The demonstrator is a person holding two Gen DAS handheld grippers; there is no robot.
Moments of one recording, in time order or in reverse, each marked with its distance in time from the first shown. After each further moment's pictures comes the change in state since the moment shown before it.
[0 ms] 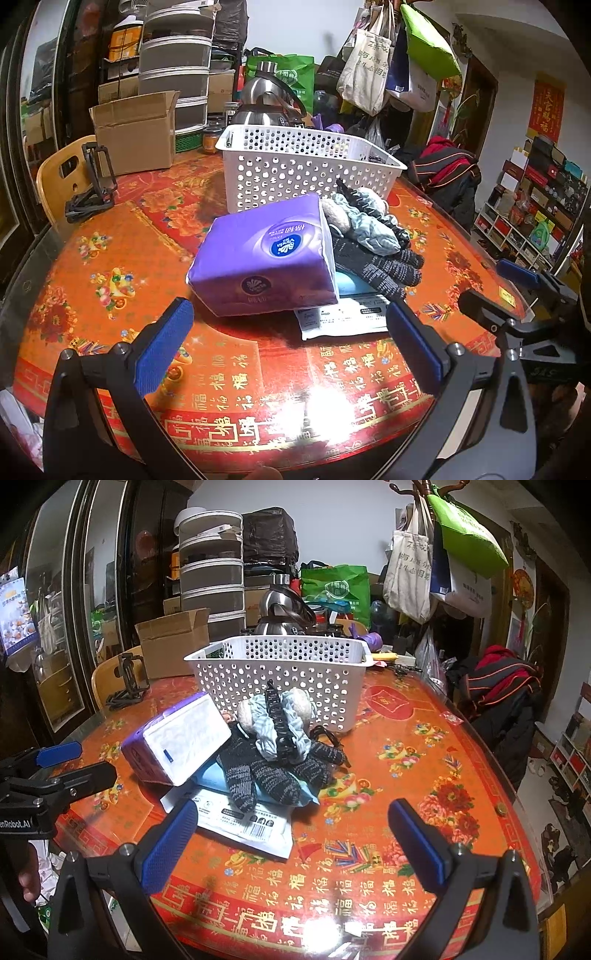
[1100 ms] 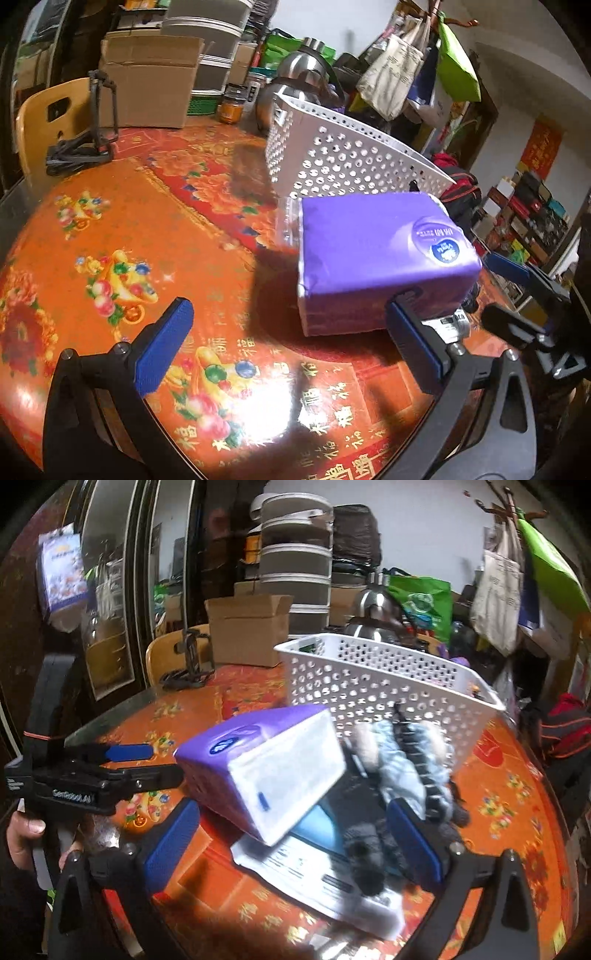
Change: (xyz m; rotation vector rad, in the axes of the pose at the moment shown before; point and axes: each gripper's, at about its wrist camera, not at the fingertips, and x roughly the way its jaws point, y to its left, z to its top) left arm 0.074 0.134 -0.008 -0.129 0.048 -0.164; right arm 0.076 0.091 0.025 -0.192 -0.001 0.208
